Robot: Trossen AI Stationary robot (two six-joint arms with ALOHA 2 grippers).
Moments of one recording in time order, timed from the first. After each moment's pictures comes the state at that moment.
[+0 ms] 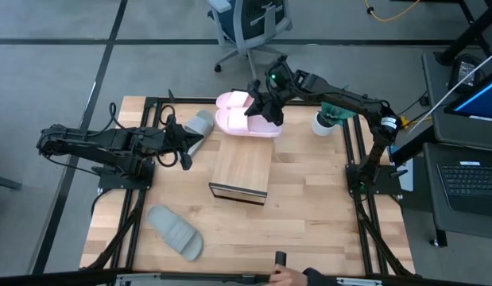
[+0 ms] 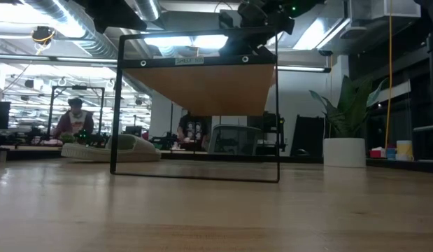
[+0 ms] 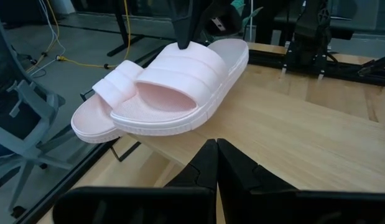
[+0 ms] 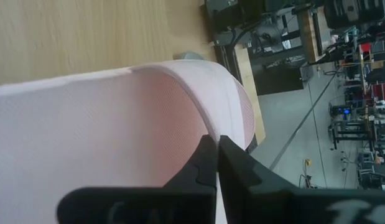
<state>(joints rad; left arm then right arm) -0.06 0.77 0.76 -0.38 -0.52 -0.18 -0.50 1.80 1.67 -0.60 -0.58 -1.66</state>
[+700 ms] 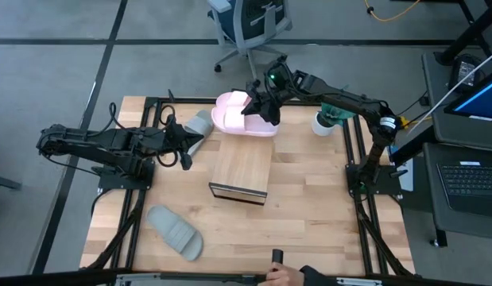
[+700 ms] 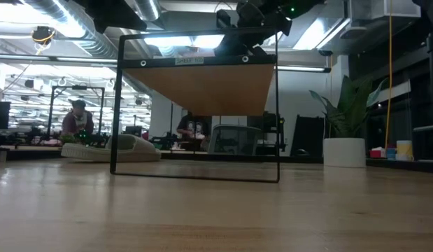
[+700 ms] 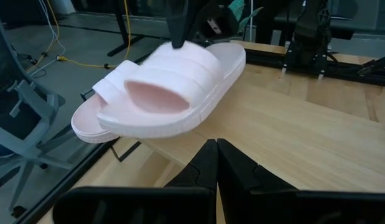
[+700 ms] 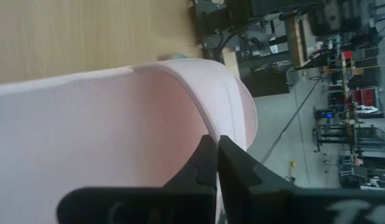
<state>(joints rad) -0.06 0.77 0.76 -0.38 -0.52 -0.18 -0.50 1.81 1.67 -0.53 -0.58 -1.66</state>
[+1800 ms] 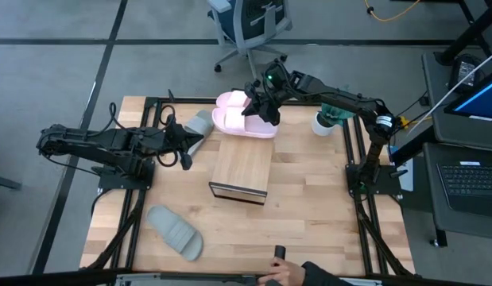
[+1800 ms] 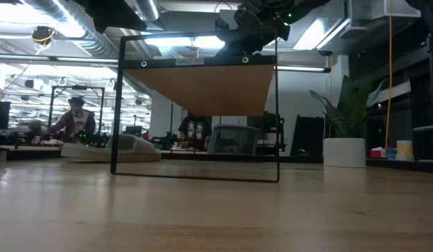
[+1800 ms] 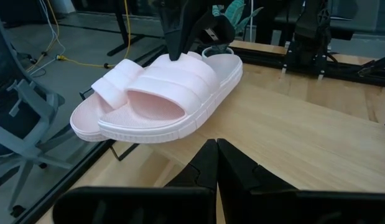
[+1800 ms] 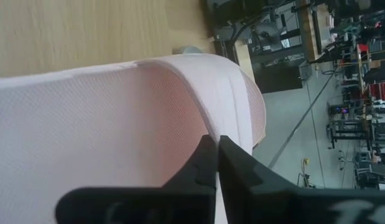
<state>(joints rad) -0.06 0.77 0.76 -0.38 -0.52 -0.18 -0.52 1.84 1.67 -0.55 -0.57 -1.66</state>
